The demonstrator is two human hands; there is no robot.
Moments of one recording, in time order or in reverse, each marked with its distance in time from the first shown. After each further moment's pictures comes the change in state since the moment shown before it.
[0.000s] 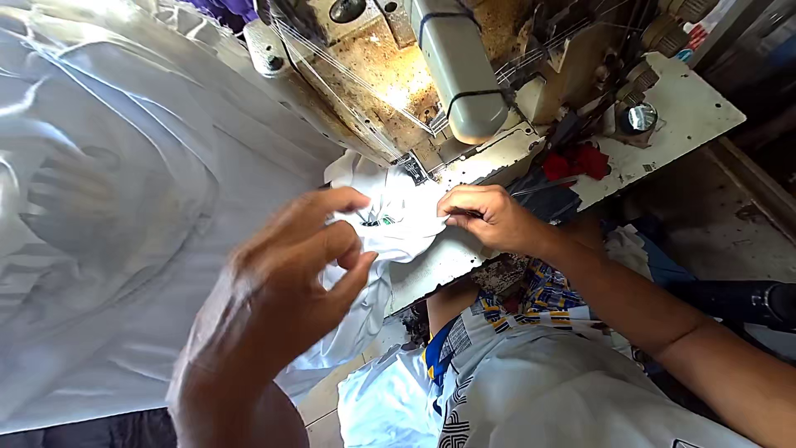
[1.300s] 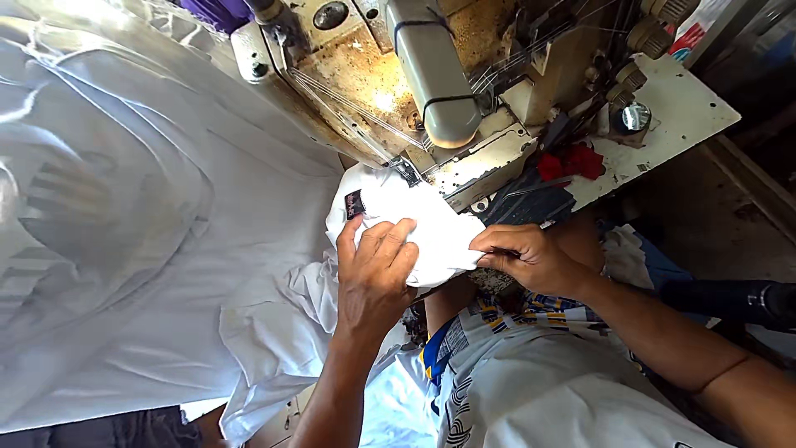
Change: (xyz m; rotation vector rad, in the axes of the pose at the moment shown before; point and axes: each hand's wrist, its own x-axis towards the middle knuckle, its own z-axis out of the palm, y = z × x) left_hand -0.009 0.019 0.109 0.255 0.192 0.033; right_hand -0.074 -0.028 -0.008 0.139 0.046 0.156
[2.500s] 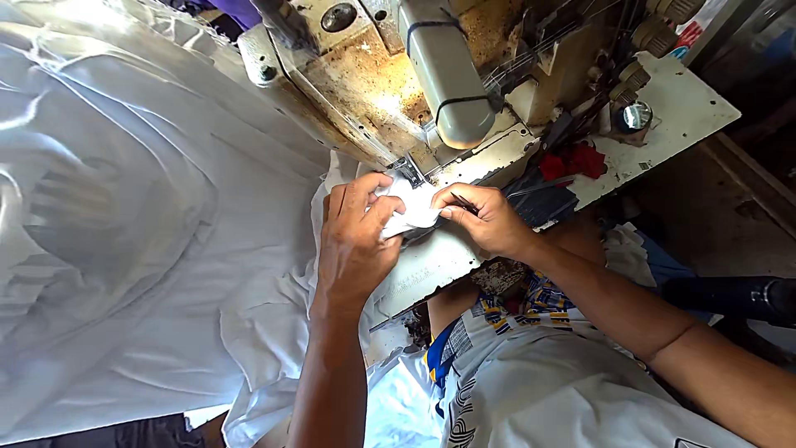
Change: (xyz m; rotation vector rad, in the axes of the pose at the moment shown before) left_hand 0.040 -0.046 -0.003 -0.143 0.008 -0.061; right_hand 0.076 0.022 0.024 0.024 0.176 -0.033
